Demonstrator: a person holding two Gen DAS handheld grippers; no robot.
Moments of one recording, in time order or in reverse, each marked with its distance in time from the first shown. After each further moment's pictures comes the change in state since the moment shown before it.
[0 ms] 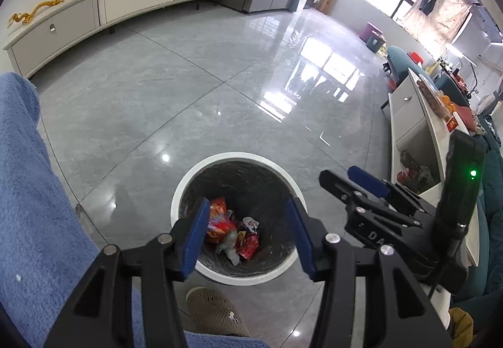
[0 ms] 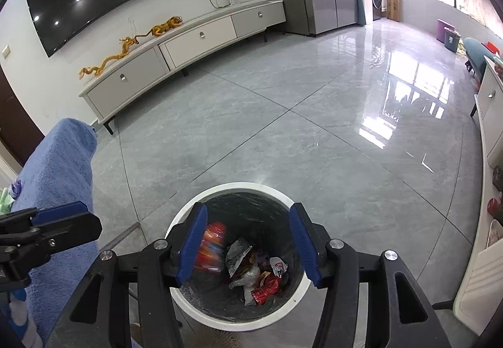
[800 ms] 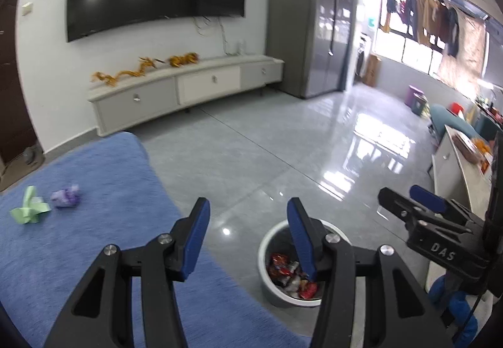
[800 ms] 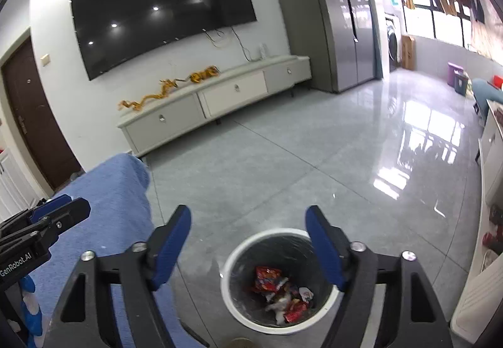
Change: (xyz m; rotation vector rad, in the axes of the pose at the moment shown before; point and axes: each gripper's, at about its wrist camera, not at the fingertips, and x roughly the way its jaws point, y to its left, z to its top) left arm -0.179 0.026 -0.051 -0.031 -0.427 0.317; right arm -0.119 0.089 0.003 -0.098 -0.251 0.094
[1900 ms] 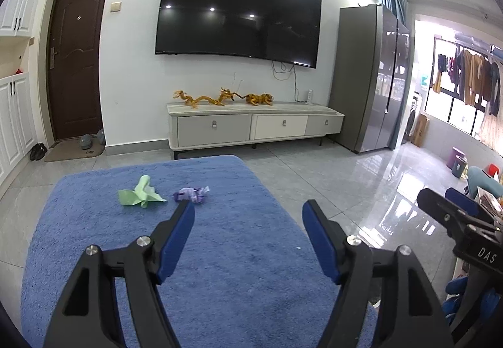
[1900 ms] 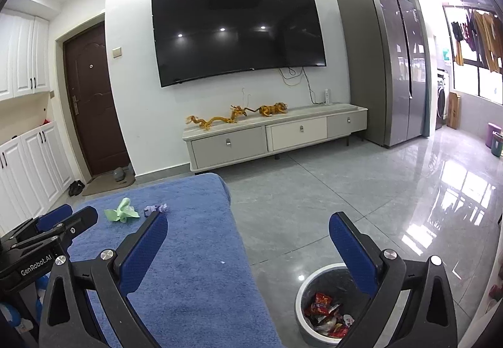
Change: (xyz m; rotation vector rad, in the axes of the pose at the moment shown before) left arm -0.143 0.138 -0.044 -0.196 -0.198 0.206; right arm -0.071 0.145 -0.002 -0.198 -0.141 0.183
